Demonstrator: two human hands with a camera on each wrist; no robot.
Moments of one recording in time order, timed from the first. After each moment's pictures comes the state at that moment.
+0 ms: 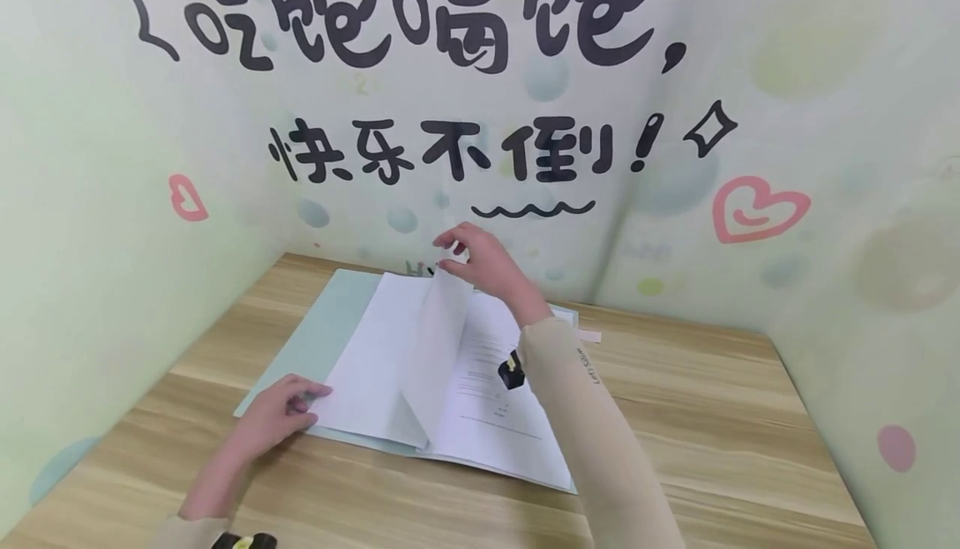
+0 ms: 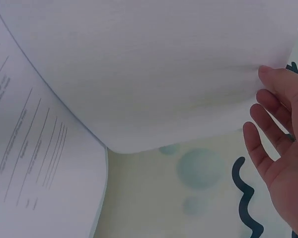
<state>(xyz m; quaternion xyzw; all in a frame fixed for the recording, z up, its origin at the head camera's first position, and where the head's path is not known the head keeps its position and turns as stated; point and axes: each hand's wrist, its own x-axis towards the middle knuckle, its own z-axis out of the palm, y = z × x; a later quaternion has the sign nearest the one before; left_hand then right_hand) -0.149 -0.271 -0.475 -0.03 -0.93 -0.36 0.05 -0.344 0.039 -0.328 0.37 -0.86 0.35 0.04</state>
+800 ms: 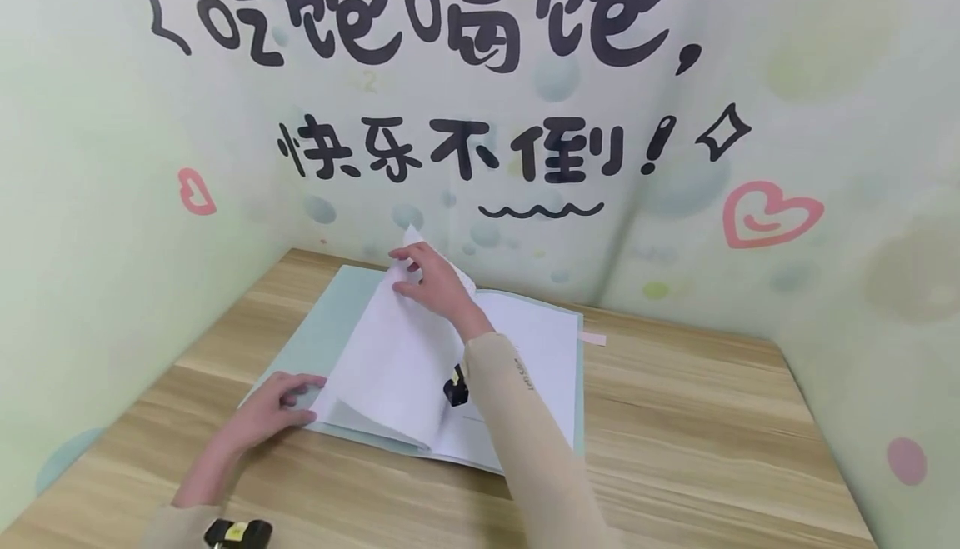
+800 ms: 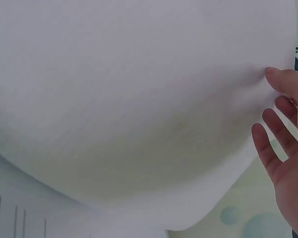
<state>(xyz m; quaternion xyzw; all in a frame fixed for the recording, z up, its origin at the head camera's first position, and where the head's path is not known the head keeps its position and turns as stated) -0.149 -0.287 -0.475 -0.02 -0.92 -0.39 0.01 -0.346 -0.039 -0.386 0.35 -0.85 0.40 0.00</state>
